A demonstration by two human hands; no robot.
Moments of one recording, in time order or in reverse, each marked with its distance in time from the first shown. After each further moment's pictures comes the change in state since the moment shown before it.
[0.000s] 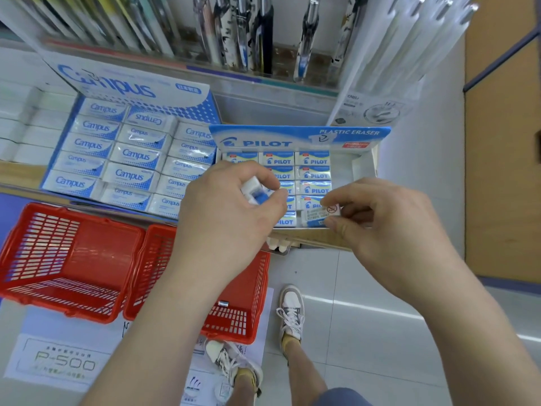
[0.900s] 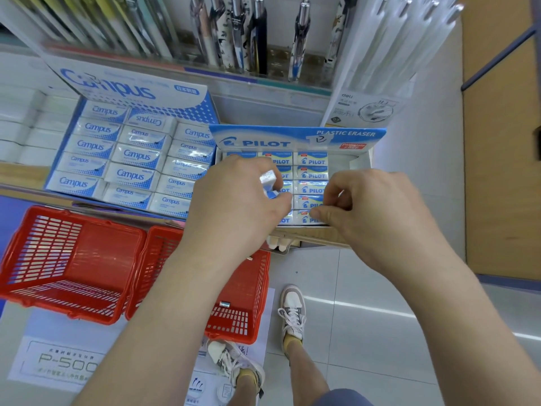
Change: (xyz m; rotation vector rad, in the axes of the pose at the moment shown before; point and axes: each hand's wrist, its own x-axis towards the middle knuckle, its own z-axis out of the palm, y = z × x) left_hand 0.011 0.013 0.005 0.346 -0.100 0.049; right_hand 0.014 -0.011 -0.001 -0.278 -0.073 0.097
